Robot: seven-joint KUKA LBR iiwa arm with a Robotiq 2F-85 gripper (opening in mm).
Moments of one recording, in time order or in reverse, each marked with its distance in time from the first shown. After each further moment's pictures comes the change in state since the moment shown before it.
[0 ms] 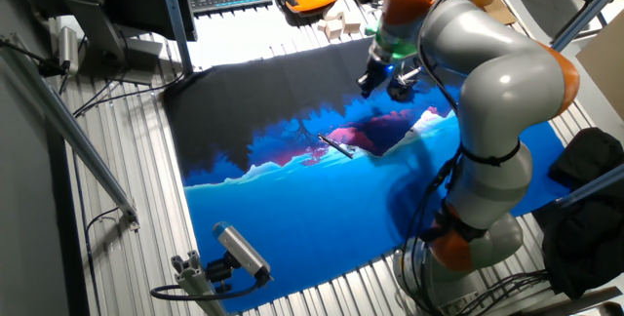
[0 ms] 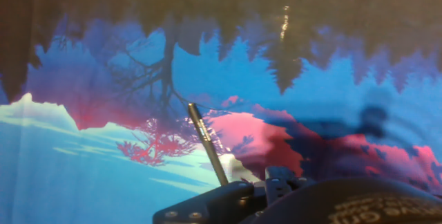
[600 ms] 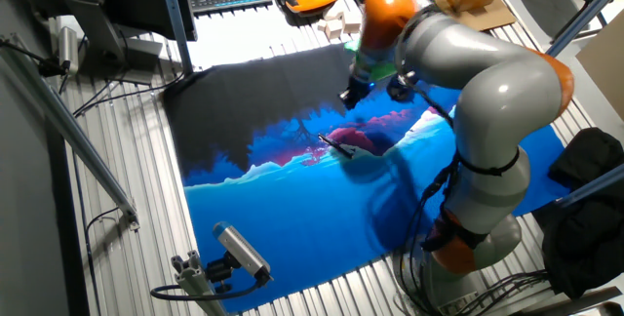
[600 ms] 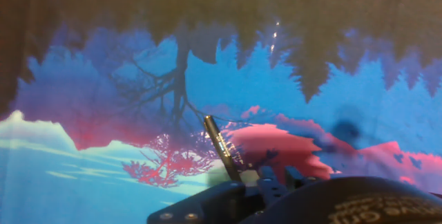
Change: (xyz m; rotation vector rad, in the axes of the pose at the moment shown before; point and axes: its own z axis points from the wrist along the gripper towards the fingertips) arm -0.004 0.038 0.042 0.095 -0.032 0.008
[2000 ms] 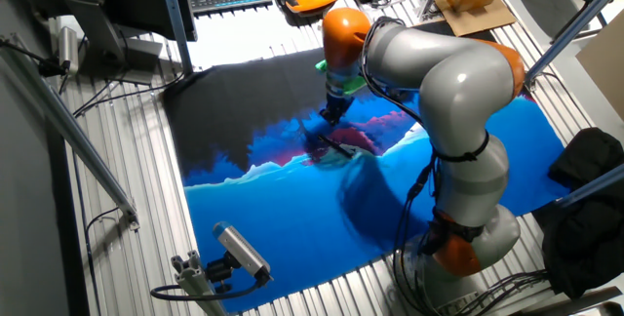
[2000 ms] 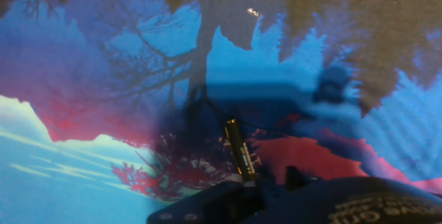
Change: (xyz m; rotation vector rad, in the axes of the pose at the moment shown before) arm -0.016 0.030 0.077 0.037 0.099 -0.090
